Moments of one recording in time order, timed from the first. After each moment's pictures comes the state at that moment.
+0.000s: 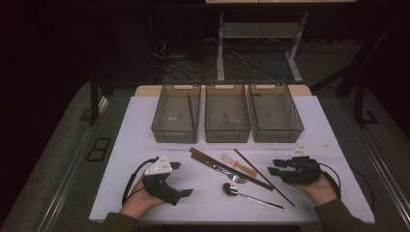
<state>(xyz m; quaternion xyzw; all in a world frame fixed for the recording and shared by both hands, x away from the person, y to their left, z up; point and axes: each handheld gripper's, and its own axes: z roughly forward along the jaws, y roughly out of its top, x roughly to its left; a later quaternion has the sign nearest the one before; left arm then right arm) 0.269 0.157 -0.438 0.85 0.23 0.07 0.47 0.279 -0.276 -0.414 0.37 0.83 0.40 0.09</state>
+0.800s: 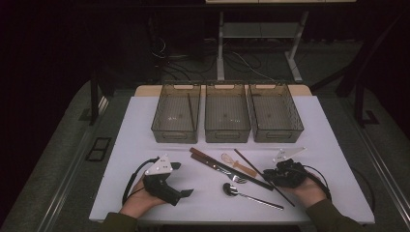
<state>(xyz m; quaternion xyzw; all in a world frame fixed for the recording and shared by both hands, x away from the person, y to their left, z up) 0.269 0.157 -0.438 0.85 0.23 0.06 0.47 0.285 -0.251 -0.439 0.35 0.88 0.32 0.07</state>
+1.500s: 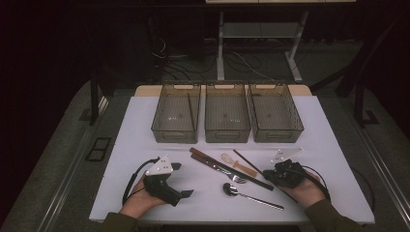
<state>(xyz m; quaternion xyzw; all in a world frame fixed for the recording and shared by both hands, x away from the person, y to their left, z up) 0.269 0.156 -0.439 0.85 0.23 0.06 0.47 0.285 -0.248 -0.440 0.34 0.89 0.30 0.09</state>
